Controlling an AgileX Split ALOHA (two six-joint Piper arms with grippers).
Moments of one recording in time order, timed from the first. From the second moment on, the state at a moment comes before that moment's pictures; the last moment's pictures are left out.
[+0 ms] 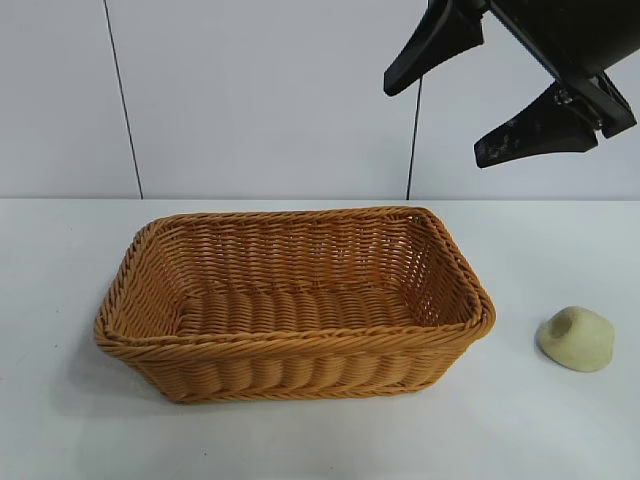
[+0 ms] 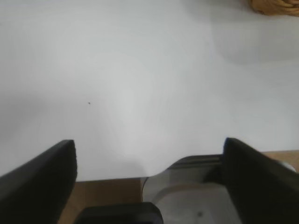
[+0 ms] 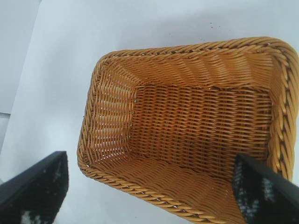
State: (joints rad) left arm 0.01 0.51 -0.51 -0.10 1.09 0.03; right arm 0.22 1.47 -1.00 0.85 0.68 -0.31
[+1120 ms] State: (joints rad) left arm 0.01 0.00 -0.49 -0.07 1.07 0.00; right arm 0.07 1.47 -1.00 0.50 0.74 -0.12
